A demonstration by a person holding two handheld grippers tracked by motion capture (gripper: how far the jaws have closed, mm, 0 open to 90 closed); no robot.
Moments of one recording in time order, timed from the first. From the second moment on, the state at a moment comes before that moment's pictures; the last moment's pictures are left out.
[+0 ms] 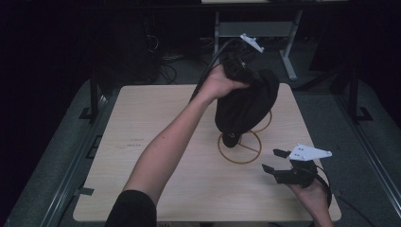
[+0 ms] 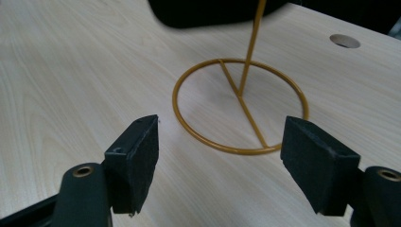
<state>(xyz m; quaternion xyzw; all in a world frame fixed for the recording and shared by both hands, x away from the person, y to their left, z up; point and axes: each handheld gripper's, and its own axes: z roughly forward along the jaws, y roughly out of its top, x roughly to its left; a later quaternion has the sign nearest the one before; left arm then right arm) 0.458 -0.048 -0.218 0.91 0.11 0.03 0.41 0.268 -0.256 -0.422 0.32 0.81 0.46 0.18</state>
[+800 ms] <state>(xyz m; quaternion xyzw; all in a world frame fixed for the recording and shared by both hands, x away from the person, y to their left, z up) 0.453 -0.048 -0.221 0.90 0.11 0.00 0.42 0.264 -0.262 -0.423 0.33 0.81 0.46 0.18</state>
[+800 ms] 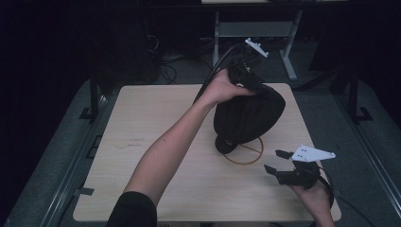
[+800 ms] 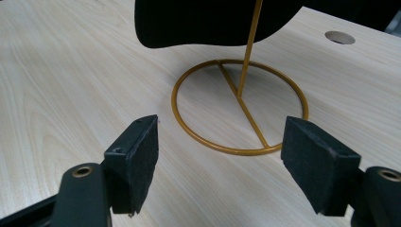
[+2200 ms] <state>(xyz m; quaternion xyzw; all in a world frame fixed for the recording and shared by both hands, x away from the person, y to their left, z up) 0.436 0.040 -0.218 0.88 0.16 0.04 0.44 0.266 -0.258 -0.424 0.34 0.80 0.46 0.17</state>
